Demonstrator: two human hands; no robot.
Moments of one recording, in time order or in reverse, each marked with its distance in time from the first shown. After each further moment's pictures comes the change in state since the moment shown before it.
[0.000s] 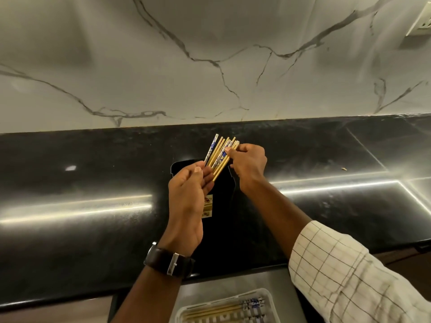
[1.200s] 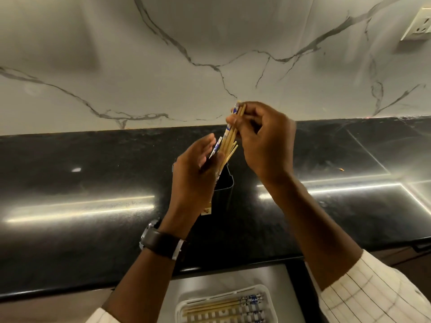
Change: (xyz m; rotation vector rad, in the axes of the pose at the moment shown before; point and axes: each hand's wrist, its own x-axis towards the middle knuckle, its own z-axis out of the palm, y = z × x) left_hand -0.012 0.030 0.008 0.566 -0.160 0.558; right_hand -0.075 -0.086 -0.073 -0.047 0.020 -0.853
